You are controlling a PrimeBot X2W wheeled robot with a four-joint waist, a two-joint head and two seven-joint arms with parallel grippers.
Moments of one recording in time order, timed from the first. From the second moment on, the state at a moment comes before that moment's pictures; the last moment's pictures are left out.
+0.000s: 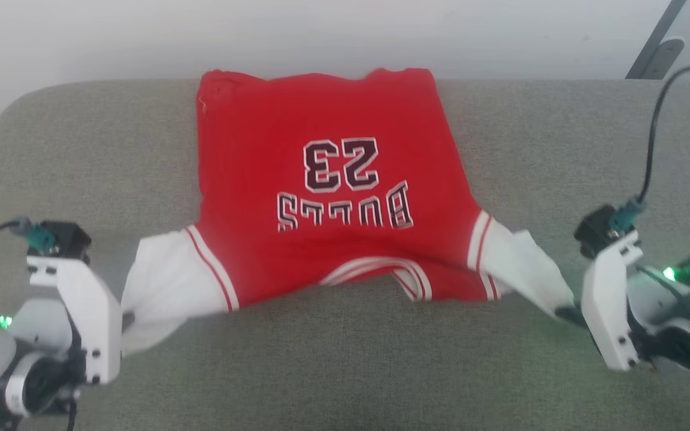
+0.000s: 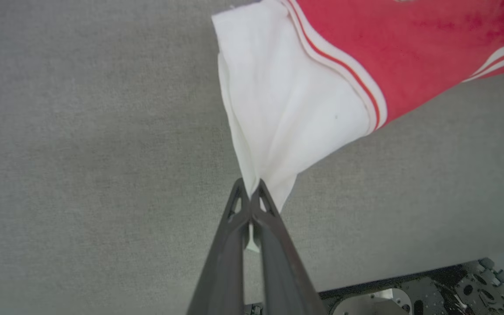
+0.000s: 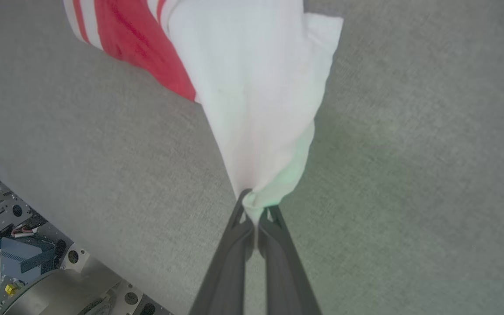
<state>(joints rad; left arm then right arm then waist) -0.44 0.89 -0.63 0.02 -1.09 0.27 0.68 -0.55 -0.68 0.69 0.24 0.90 0.13 0.77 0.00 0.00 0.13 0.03</state>
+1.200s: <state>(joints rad) -0.18 0.93 -0.61 -0.15 -1.18 0.36 0.62 -0.16 -0.53 0.20 -0.17 0.69 0.13 1.13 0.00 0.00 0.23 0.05</state>
